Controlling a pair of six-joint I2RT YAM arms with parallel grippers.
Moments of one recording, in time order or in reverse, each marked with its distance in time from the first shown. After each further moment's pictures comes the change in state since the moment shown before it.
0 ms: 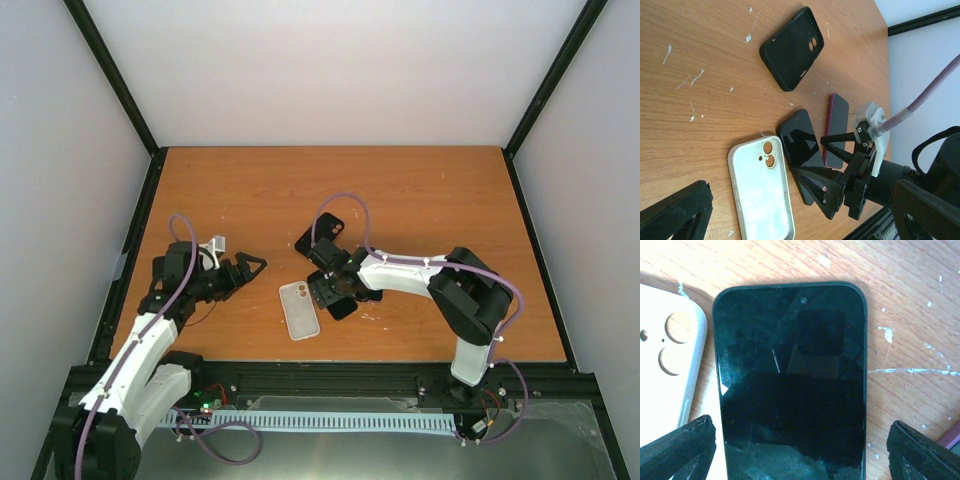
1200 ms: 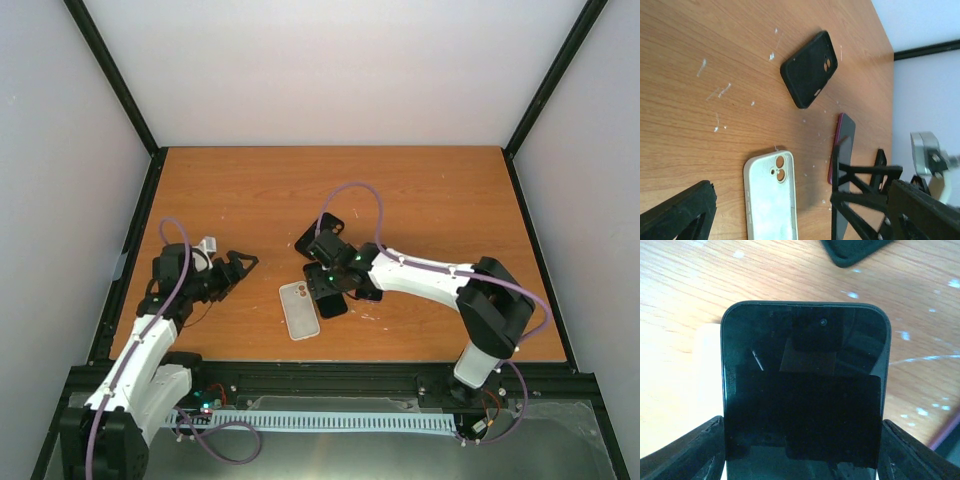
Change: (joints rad) left arm 0.044 -0.002 -0.047 0.046 -0.031 -0.051; right arm 0.016 -0.109 0.035 -0.048 -0.061 0.184
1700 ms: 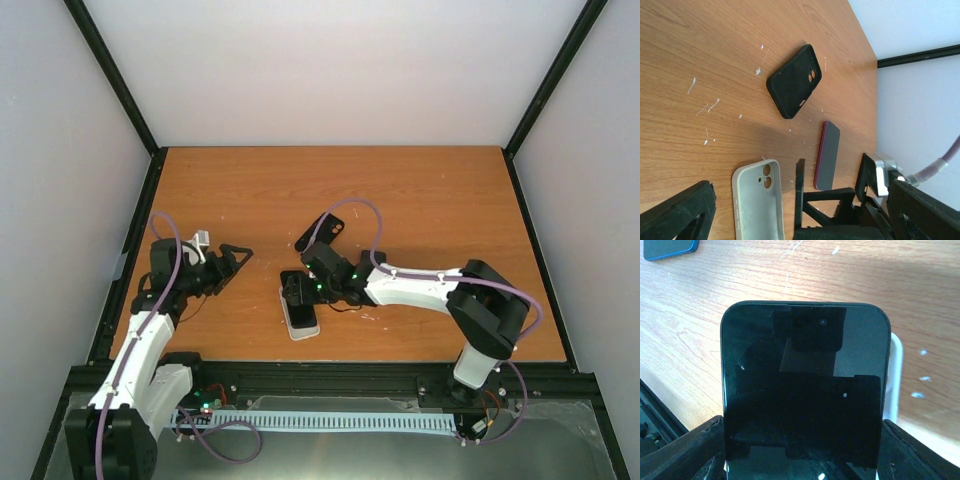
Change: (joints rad) left arm 0.120 0.017 0.050 -0.015 0.114 0.029; right arm 0.073 -0.025 -0.123 0.357 -0.184 0.277
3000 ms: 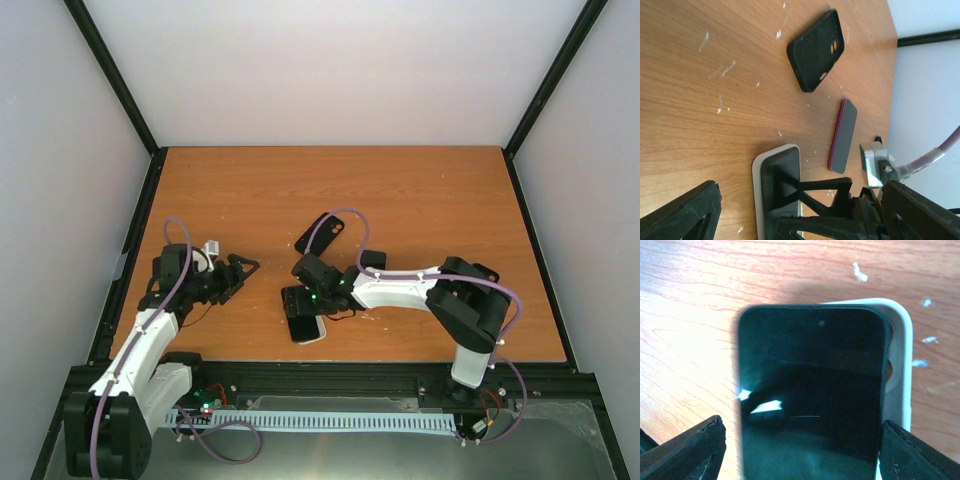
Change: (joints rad) left arm -0.037 0.042 -0.051 -0.008 0.007 0.002; right arm 0.048 0.122 0.034 -0.038 0.023 0.048
